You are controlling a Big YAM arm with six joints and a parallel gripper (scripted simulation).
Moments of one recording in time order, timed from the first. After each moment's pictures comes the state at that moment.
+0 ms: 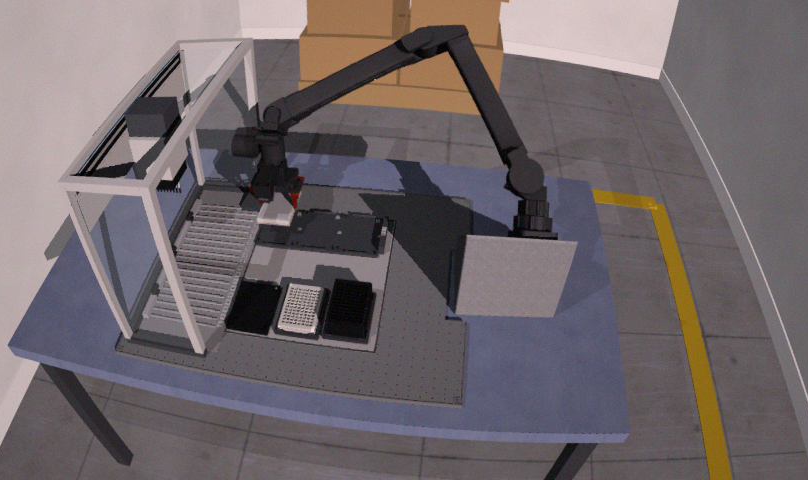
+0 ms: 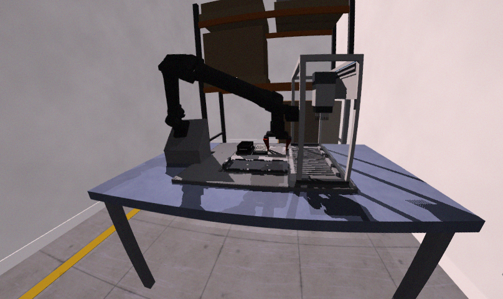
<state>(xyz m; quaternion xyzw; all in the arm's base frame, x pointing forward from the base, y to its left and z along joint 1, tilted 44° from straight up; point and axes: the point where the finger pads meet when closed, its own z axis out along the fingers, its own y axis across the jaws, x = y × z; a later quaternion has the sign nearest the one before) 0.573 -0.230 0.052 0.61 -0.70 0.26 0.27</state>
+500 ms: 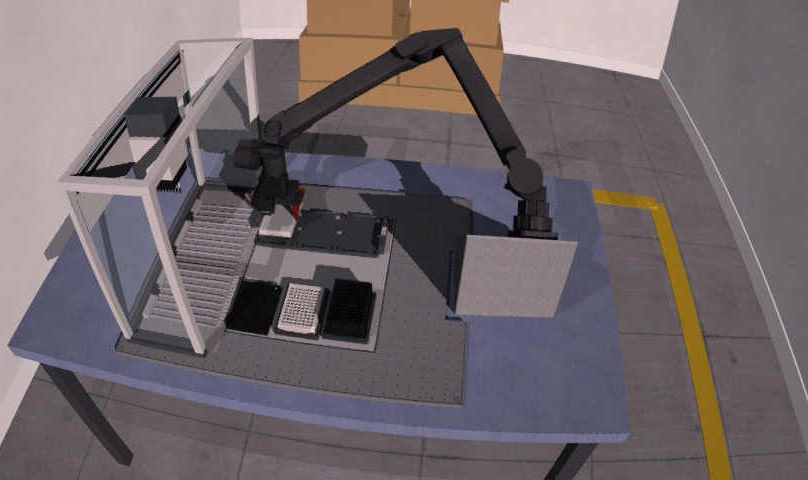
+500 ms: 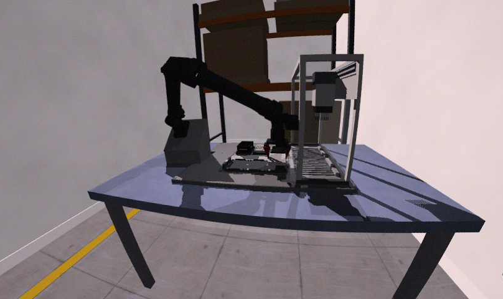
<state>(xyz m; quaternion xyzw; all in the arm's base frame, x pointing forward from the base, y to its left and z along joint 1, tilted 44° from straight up) 0.570 -0.256 0.025 0.61 -0.70 0.25 0.27</state>
